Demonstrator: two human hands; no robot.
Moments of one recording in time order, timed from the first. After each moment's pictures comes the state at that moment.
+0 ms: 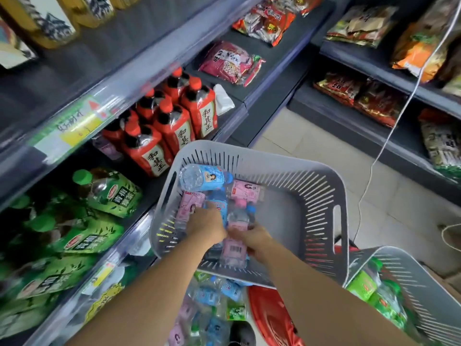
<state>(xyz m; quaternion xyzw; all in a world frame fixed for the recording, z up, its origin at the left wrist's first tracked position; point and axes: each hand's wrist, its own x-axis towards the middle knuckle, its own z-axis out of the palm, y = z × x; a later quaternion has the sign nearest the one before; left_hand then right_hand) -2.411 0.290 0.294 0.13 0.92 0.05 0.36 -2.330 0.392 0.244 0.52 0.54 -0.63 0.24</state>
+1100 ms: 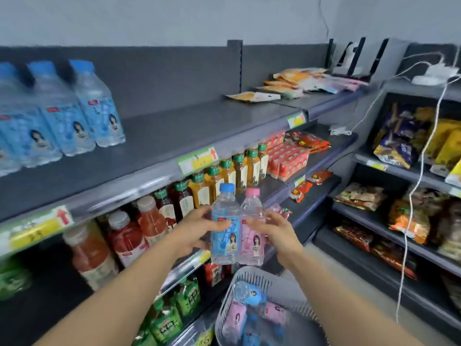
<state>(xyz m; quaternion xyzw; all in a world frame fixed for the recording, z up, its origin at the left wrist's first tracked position) -2.456 0.168 0.711 0.05 0.73 0.61 0.29 -2.403 0.368 0.660 0.17 0.66 -0.73 -0.02</state>
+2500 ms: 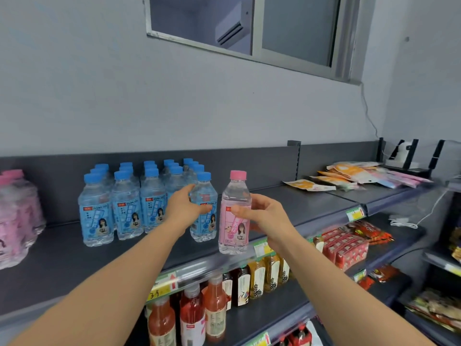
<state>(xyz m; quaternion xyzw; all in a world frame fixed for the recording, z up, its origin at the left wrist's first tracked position) -2.517 0.018 0.890 0.01 0.83 0.53 -0.18 -2.458 0.209 0.896 -0.12 0.68 -0.72 -0.06</state>
